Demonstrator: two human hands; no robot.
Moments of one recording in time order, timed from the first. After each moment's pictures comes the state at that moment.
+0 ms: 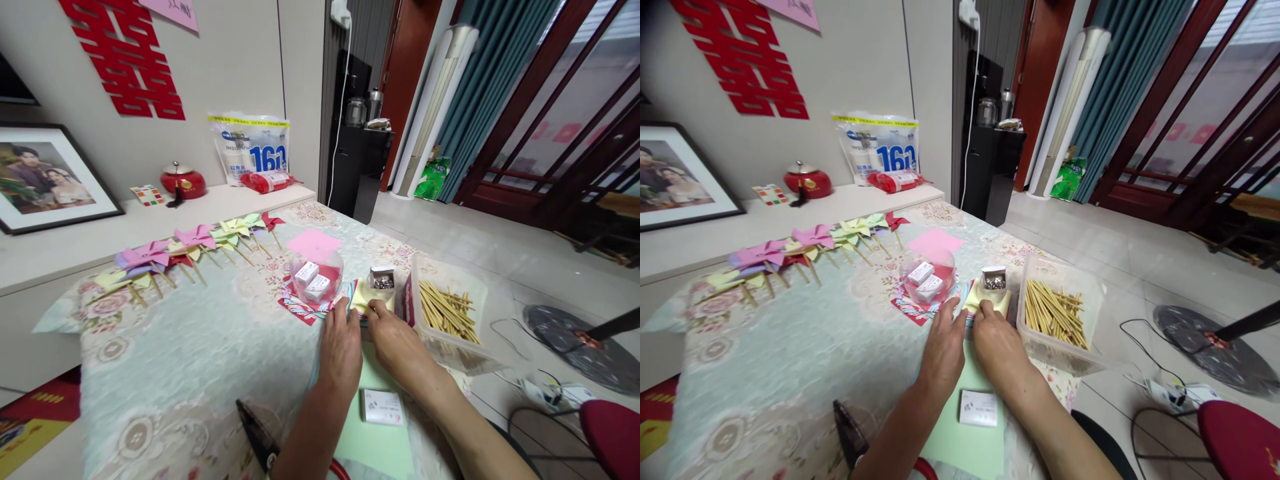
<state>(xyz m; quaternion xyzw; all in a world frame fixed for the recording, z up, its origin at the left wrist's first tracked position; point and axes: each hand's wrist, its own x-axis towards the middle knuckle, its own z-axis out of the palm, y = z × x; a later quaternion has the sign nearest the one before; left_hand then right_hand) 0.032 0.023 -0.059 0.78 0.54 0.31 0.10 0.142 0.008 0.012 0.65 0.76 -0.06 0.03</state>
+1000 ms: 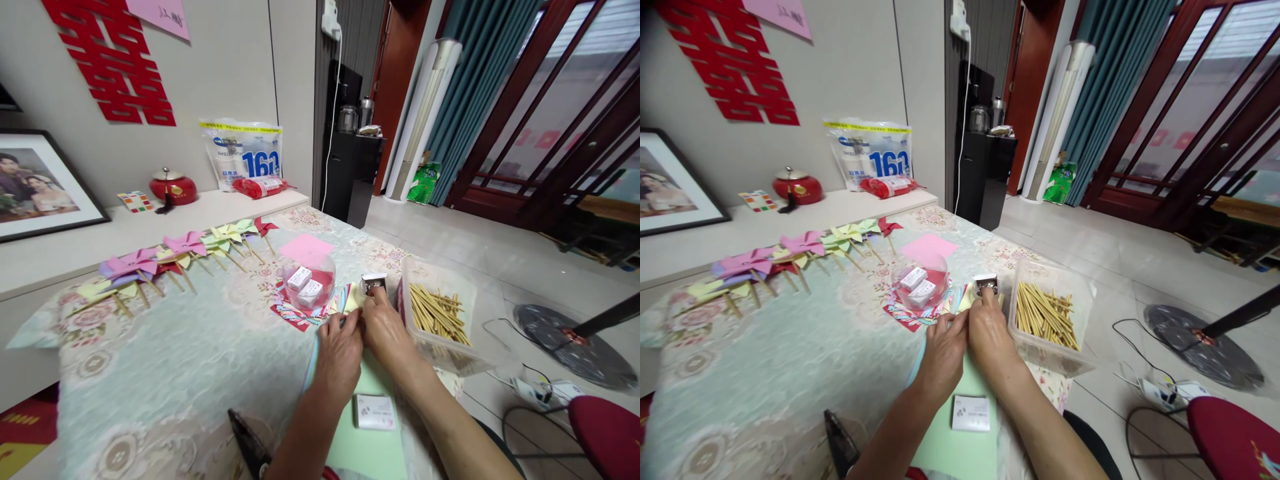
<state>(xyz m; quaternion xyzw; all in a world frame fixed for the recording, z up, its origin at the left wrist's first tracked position) 0.031 0.019 -0.050 0.85 0.47 0.19 0.09 0.143 0.025 0.010 0.68 0.72 -0.02 -0.09</state>
